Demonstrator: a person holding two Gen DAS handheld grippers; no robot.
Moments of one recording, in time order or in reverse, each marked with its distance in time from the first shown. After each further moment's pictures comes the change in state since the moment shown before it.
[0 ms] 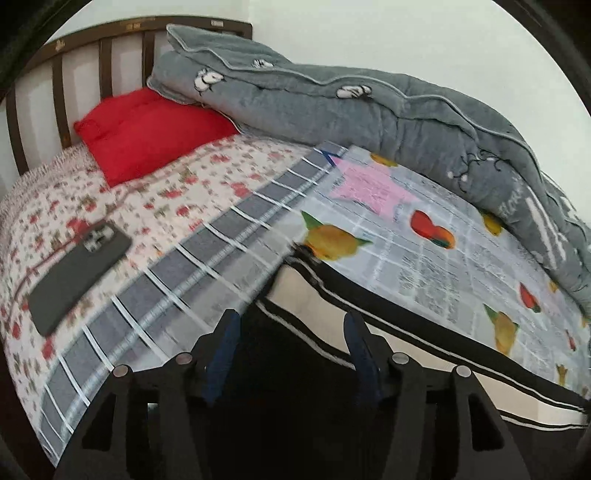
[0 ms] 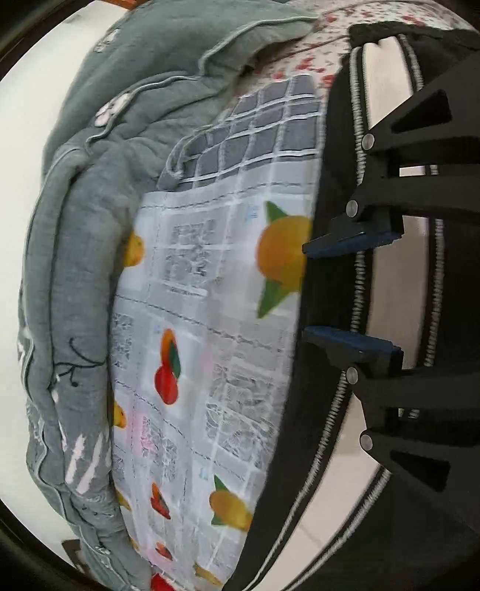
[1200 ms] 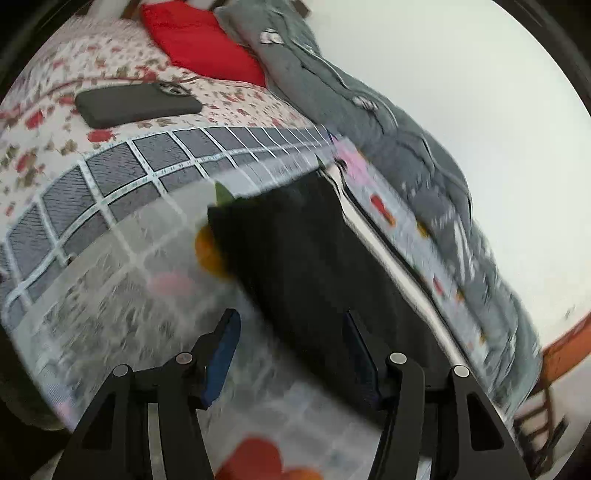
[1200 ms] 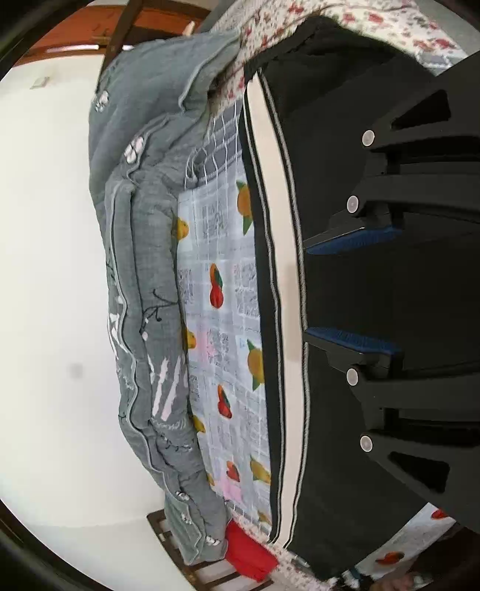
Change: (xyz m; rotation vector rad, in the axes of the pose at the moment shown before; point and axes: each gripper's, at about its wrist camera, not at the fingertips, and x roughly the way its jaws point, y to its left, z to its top) left arm -0.052 0.120 -0.118 -0.356 0.023 -0.418; right arm -0.174 0.061 -0.079 0.243 -0.221 0.125
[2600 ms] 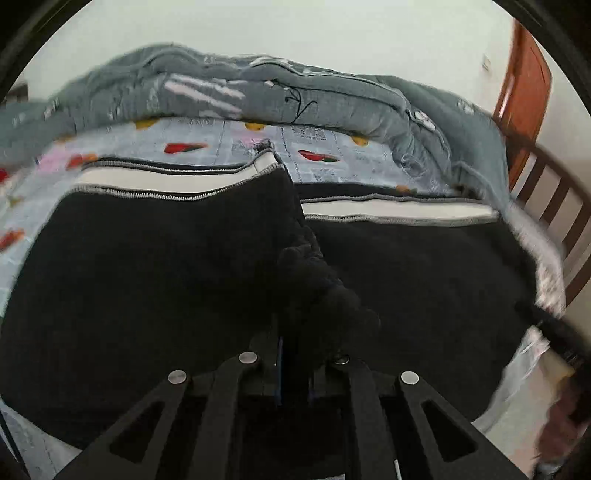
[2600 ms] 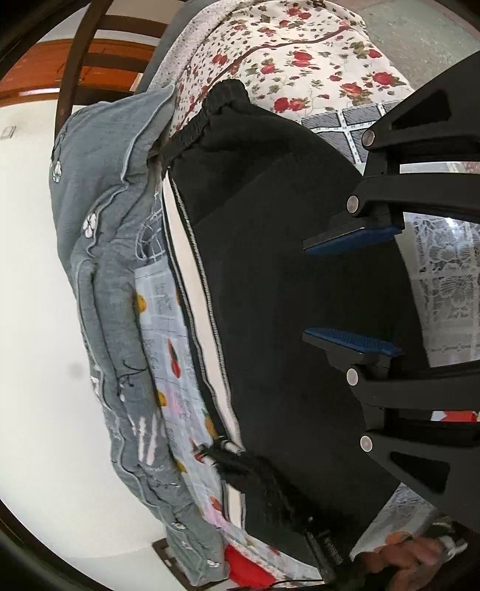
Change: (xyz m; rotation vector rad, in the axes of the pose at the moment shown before) left arm 0.069 -0.327 -0.277 0.847 0.214 -0.090; right arm -0.033 -0.097 -0.072 0.081 0.074 -0.074
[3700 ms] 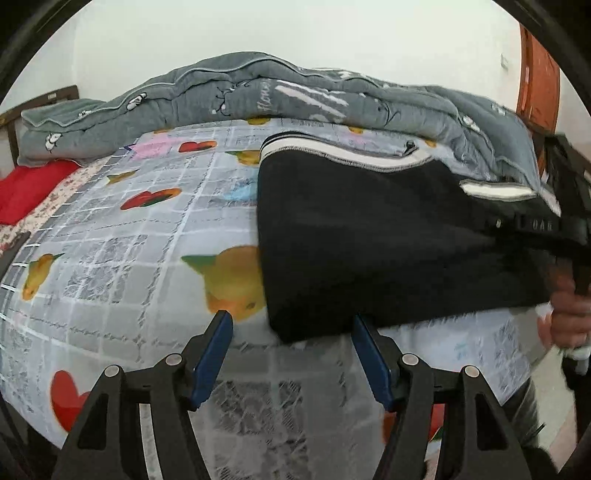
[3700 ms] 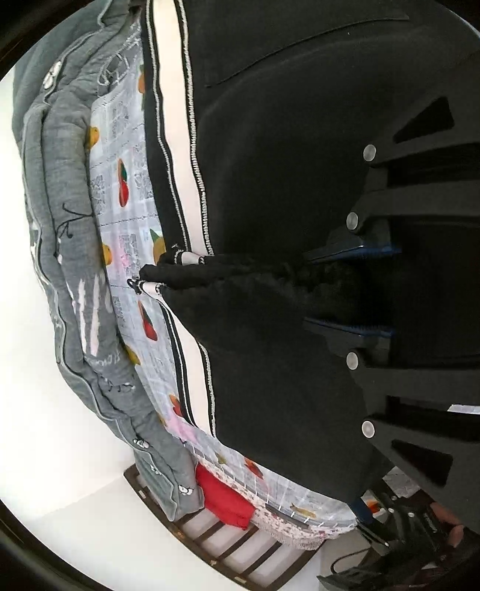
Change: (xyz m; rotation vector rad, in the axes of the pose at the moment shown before) left arm -0.079 0.169 -0.058 0.012 -0.034 0.141; right arm 0.079 0.178 0.014 -0.017 0.164 0.394
